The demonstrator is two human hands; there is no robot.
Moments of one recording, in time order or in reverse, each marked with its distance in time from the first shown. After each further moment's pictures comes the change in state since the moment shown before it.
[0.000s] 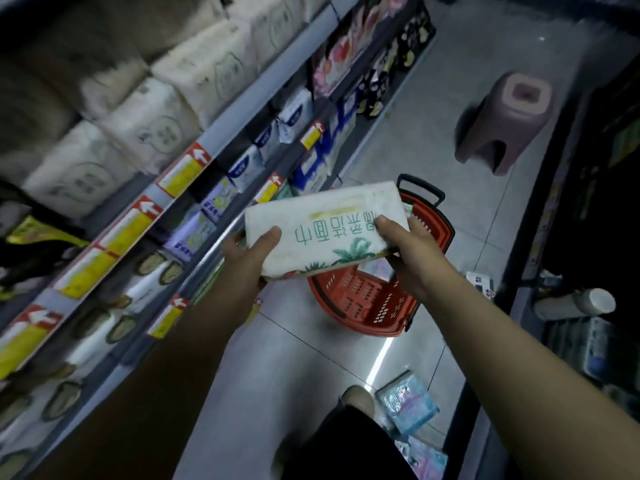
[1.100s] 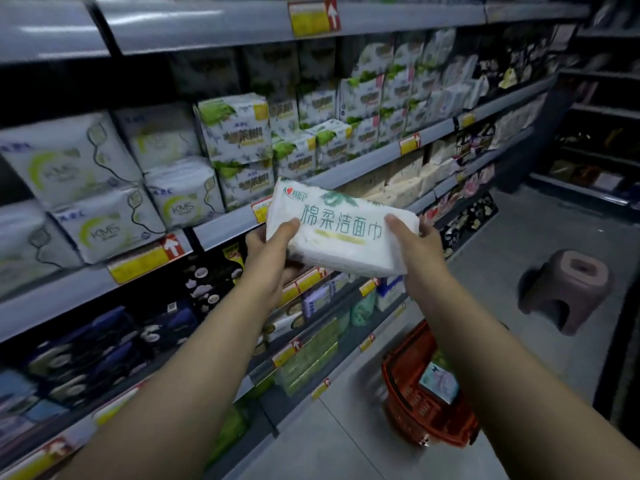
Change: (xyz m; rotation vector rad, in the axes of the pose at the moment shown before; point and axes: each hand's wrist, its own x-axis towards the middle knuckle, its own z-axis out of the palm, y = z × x) left_hand -0.235 0.187 -0.145 -0.191 0.177 0.393; right_hand -0.207 -0.075 0.238 -0.188 -0.027 -0.308
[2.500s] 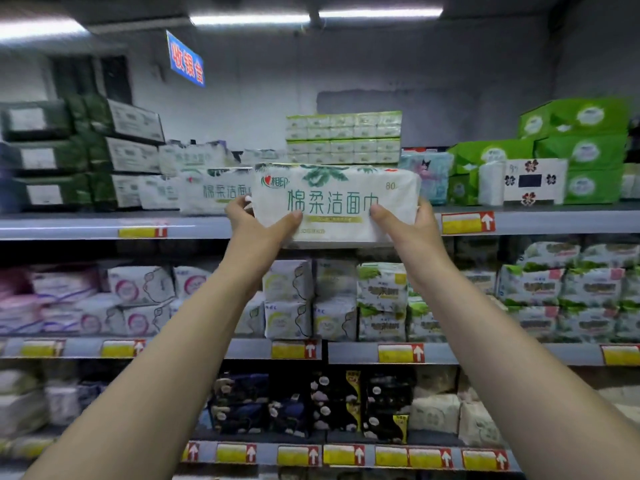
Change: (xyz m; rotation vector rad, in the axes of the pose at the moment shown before) left_hand -0.130 0.220 -0.006 0.372 0.705 0.802; right_hand -0.071 -0.211 0.146 0.157 -0.975 -0.587
